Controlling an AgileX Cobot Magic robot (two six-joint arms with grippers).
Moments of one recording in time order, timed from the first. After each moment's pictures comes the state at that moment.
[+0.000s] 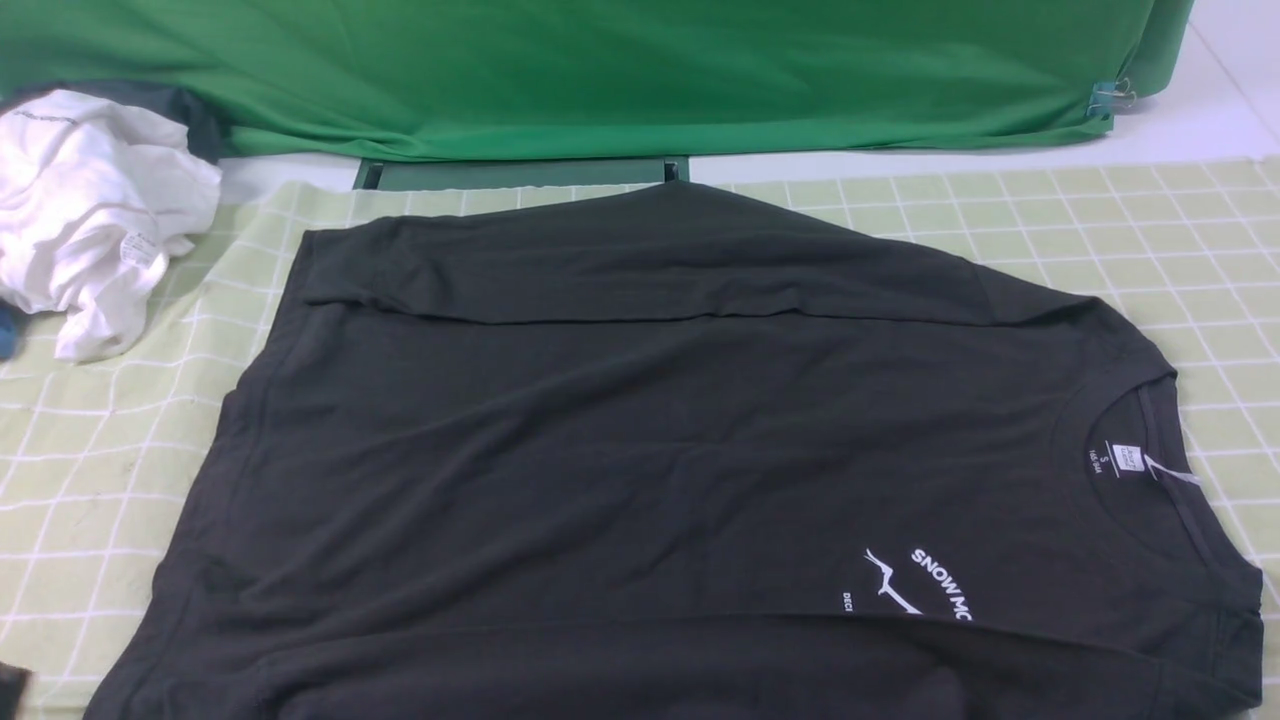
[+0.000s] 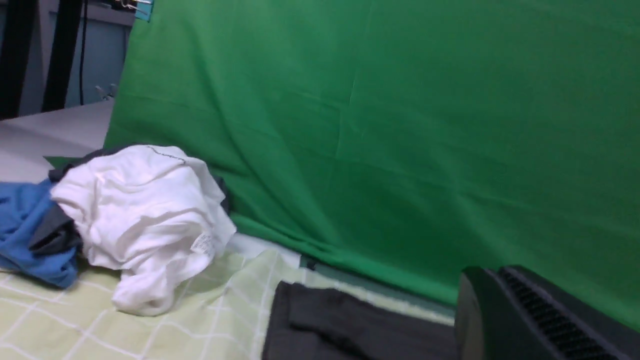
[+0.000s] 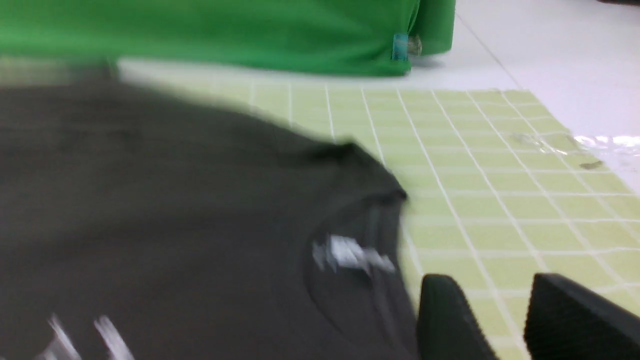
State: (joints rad) right arm 0.01 0.00 0.01 0.10 0.15 0.08; left arm 0.08 0.03 0.00 -0.34 -0.14 -0.06
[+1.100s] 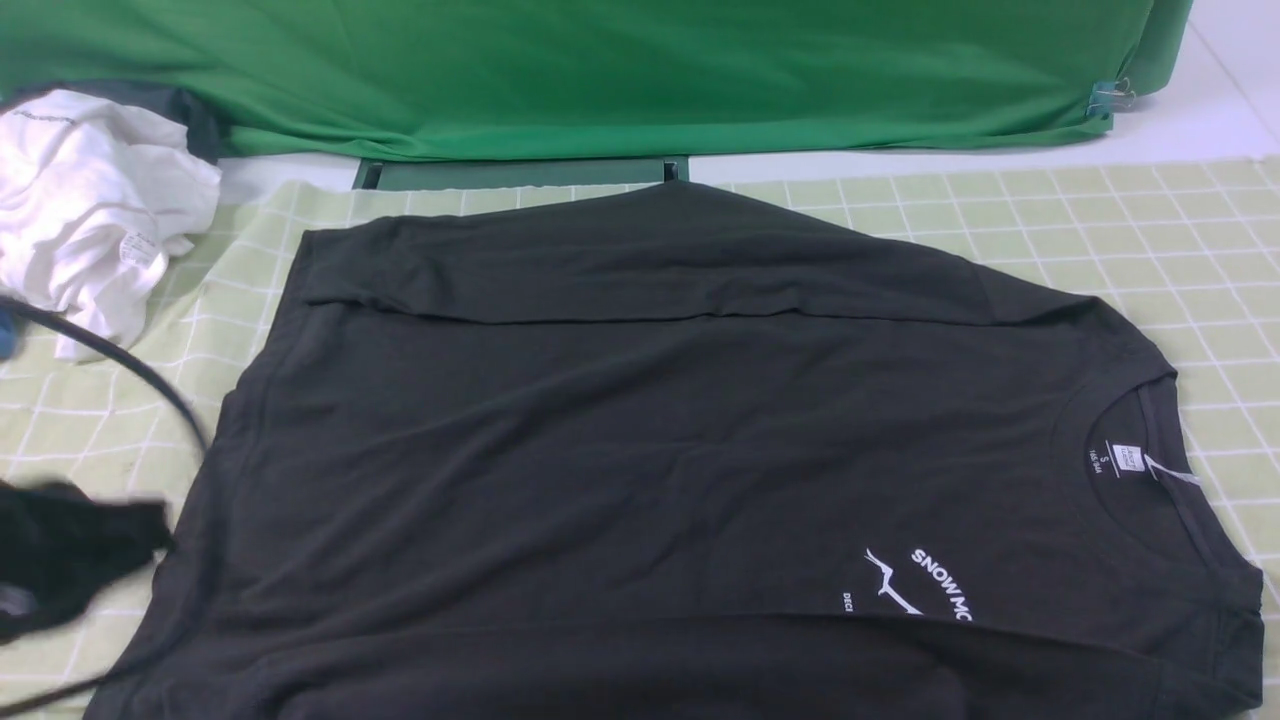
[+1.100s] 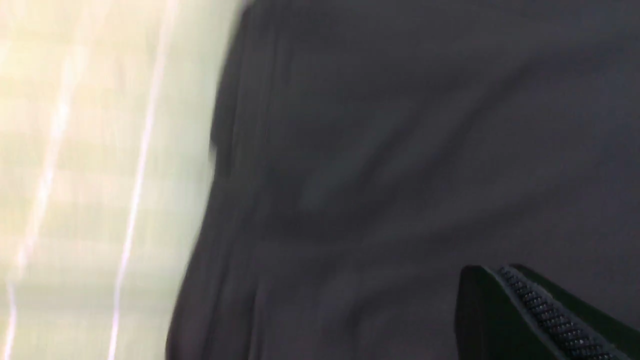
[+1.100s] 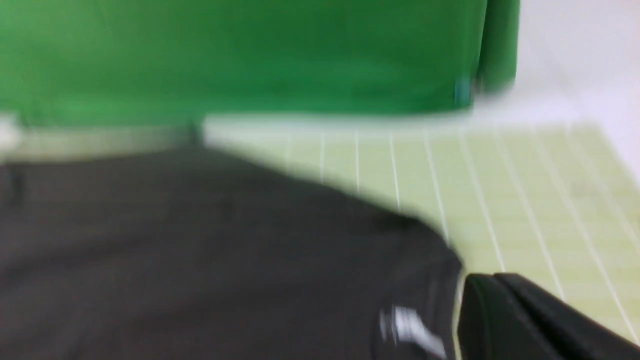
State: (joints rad) right arm 0.08 0.59 -0.71 0.16 0.64 -0.04; left arm 0.08 0.85 -0.65 -0.23 0.91 -0.01
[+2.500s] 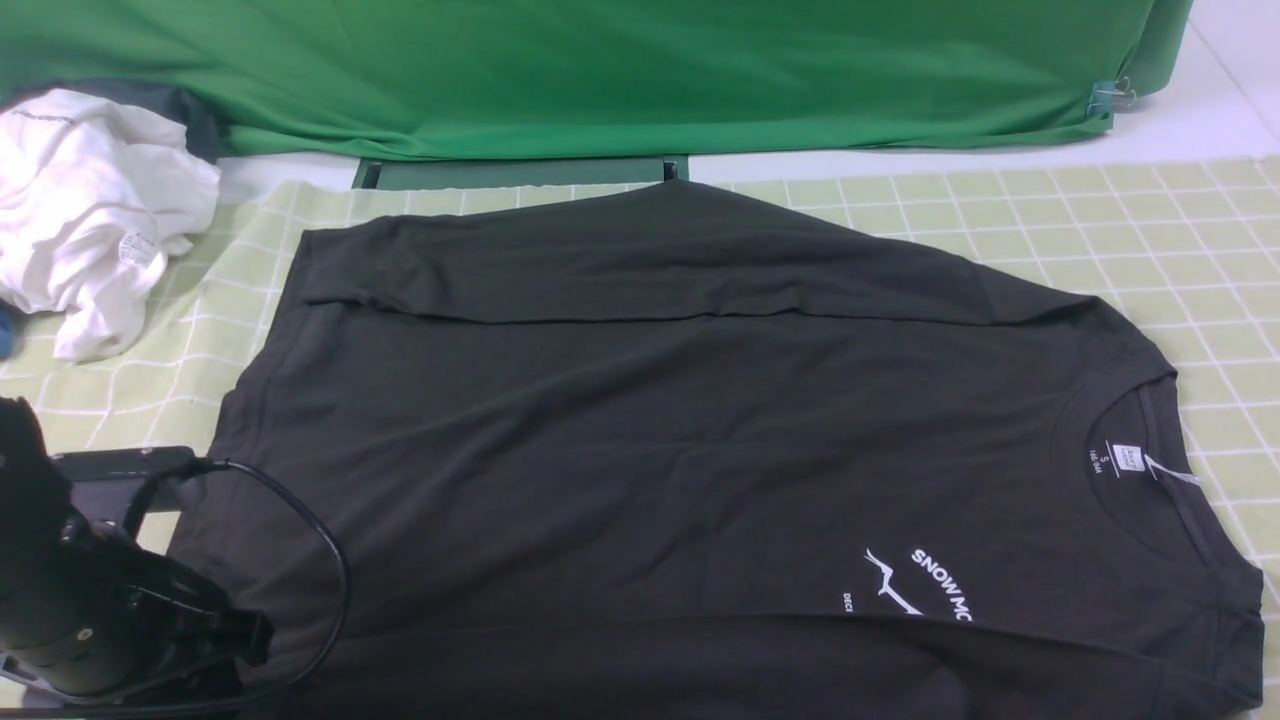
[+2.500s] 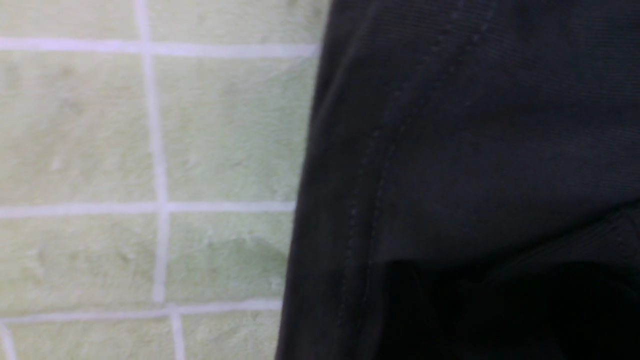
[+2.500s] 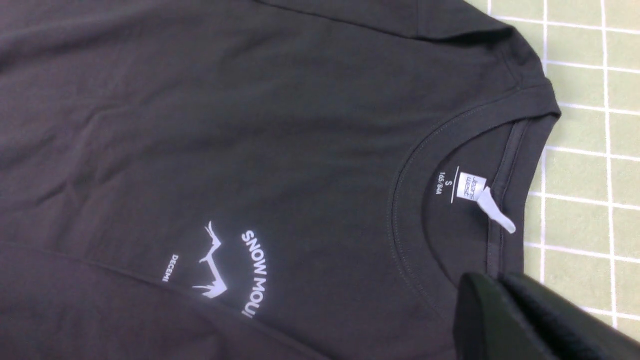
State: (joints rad) right arm 0.08 0.87 -0.78 0.29 0.76 -0.22; left arm 0.08 1.44 -0.61 -0.10 0.77 0.09
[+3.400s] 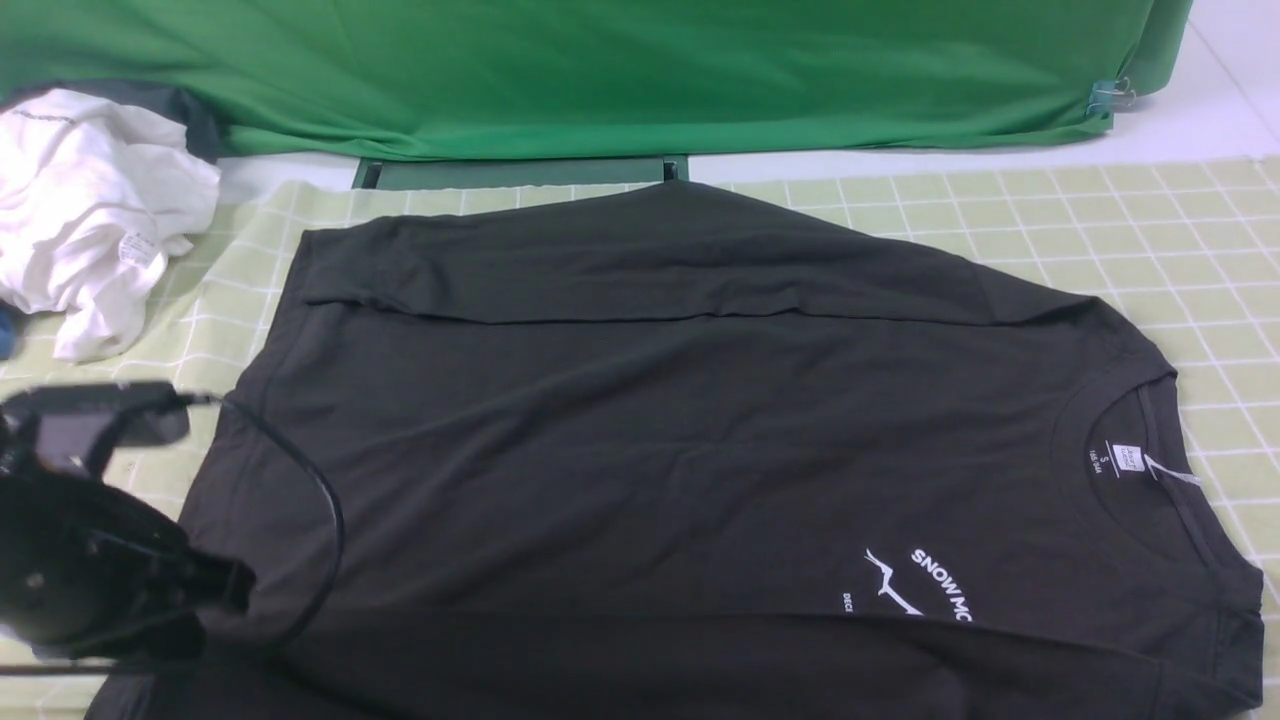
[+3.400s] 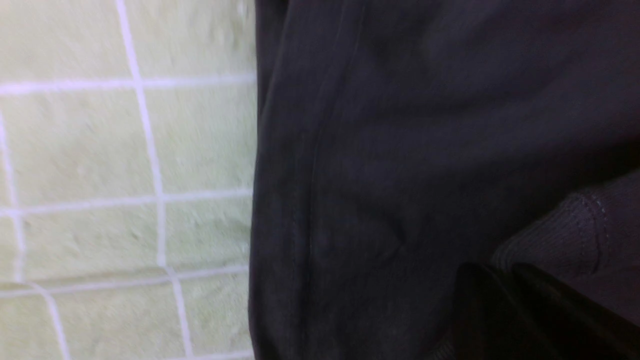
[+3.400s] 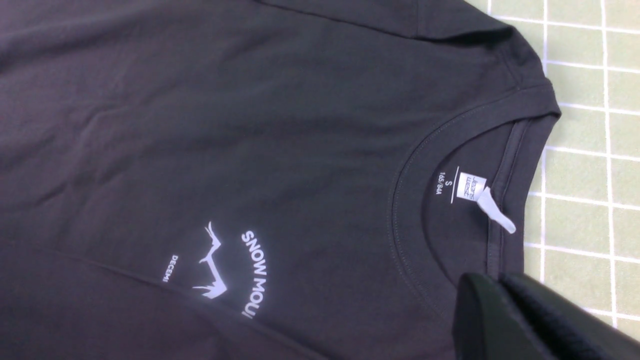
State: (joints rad) right arm 0.08 0.87 -0.78 0.29 0.76 -0.22; left arm 0.08 1.29 -0.73 -0.13 0.95 0.14
